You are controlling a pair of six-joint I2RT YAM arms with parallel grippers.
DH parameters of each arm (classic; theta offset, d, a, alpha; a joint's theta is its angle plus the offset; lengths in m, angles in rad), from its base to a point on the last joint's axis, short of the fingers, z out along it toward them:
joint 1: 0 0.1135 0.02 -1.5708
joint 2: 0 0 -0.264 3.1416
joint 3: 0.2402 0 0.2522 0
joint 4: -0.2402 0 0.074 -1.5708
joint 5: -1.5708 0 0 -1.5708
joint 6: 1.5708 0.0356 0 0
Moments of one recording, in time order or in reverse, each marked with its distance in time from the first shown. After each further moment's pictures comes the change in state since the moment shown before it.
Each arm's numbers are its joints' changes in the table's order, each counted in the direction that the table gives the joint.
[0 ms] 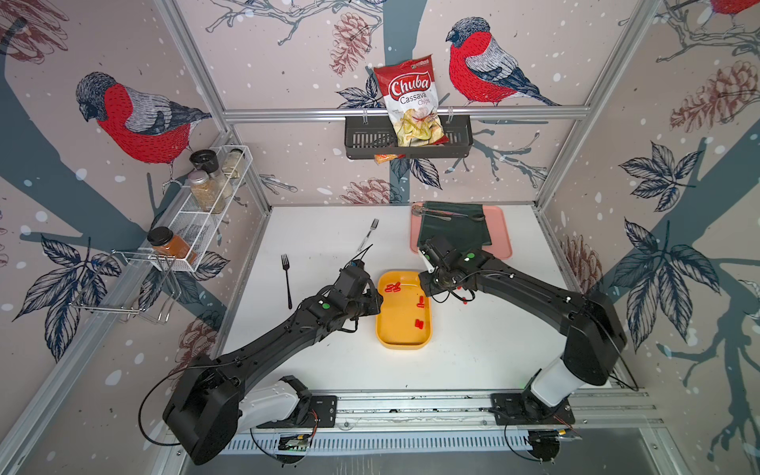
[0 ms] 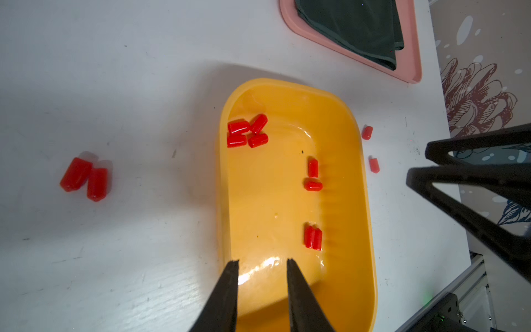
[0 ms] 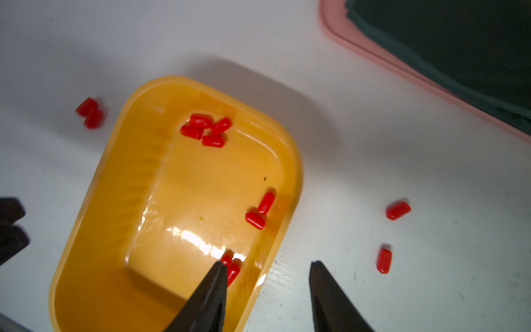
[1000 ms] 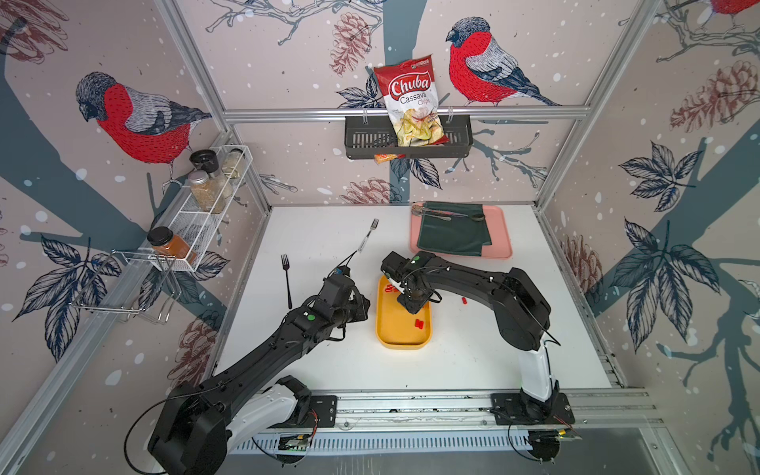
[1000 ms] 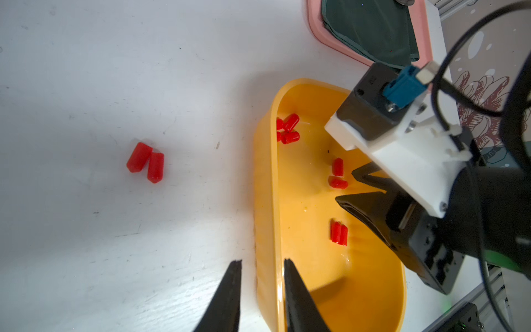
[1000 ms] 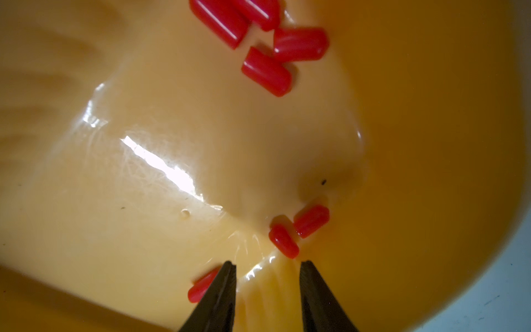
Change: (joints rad) left arm 0.082 -0.143 -0.103 -0.019 0.001 0.037; right arm 0.095 0.407 0.266 -0.235 -0.087 -0.218
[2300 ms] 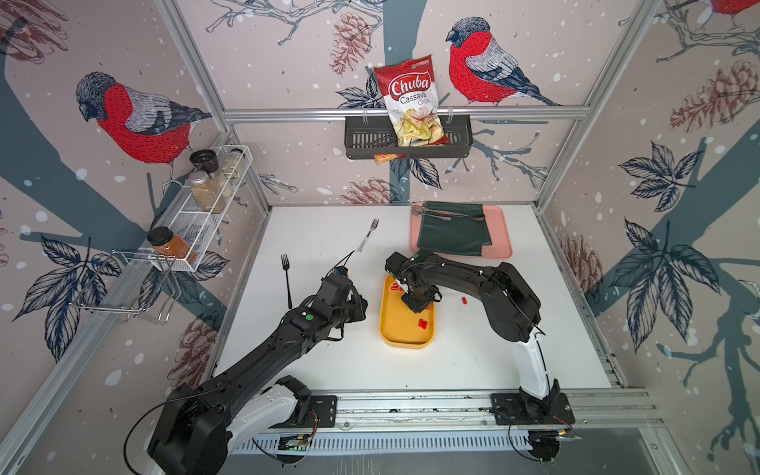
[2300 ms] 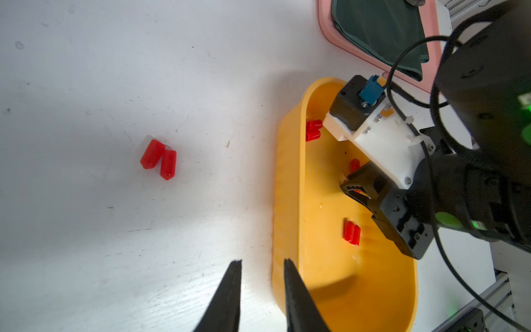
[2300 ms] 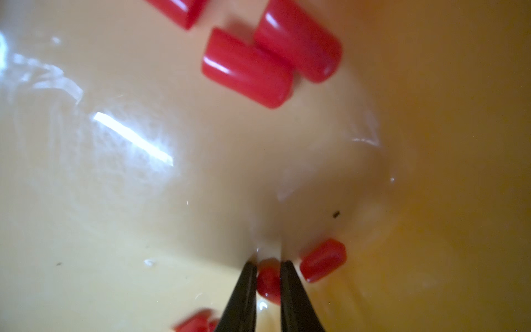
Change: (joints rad) left arm 0.018 -0.003 0.002 -0.021 0.007 0.007; right arm -0.053 0.088 0.020 -0.032 0.020 0.052
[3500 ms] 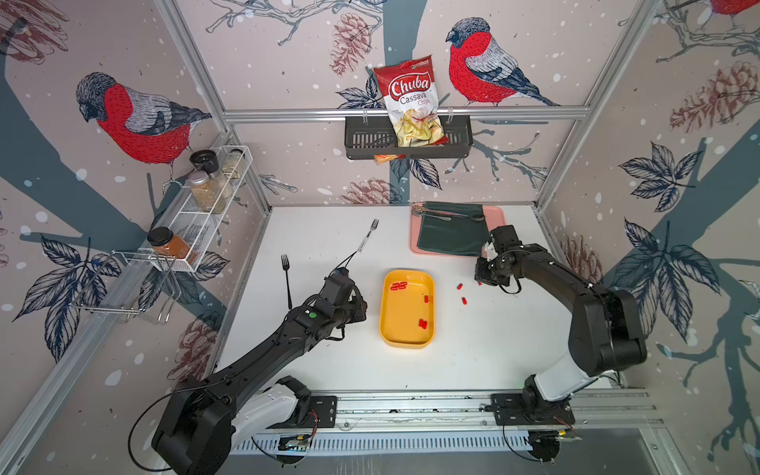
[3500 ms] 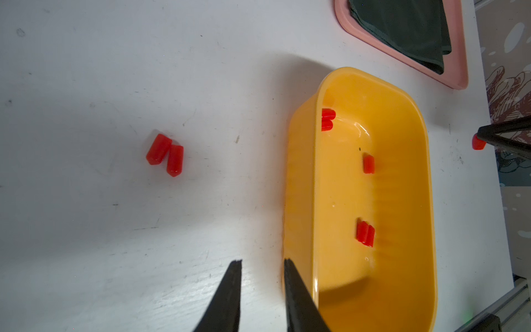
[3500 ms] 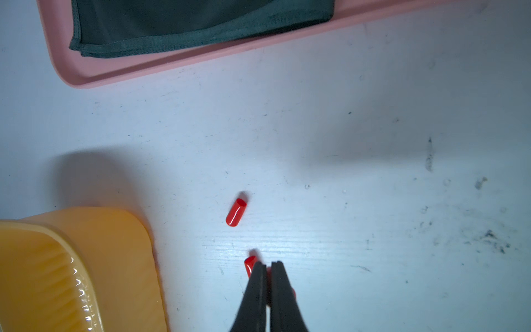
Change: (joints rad) left arm 0.000 0.045 -0.003 0.003 0.009 0.000; right arm -0.657 -0.517 -0.513 0.412 0.322 0.287
